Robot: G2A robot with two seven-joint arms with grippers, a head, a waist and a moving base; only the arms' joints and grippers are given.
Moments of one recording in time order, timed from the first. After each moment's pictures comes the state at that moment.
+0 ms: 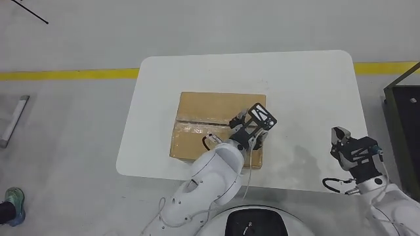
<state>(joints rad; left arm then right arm) 0.95 -1.36 -0.78 -1.85 1.58 -0.11 -0.89 -1.83 -1.17 1.65 -1.97 -1.34 -0.12 -0.09</state>
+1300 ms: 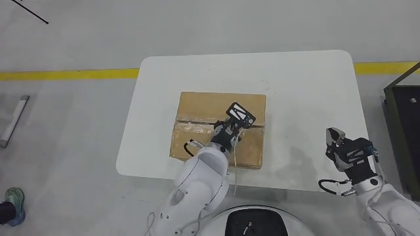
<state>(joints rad) 1.10 -1.36 -0.95 -1.99 1.74 -0.14 -0.94 -1.82 -1.18 1.63 -1.98 -1.35 -0.14 -0.08</state>
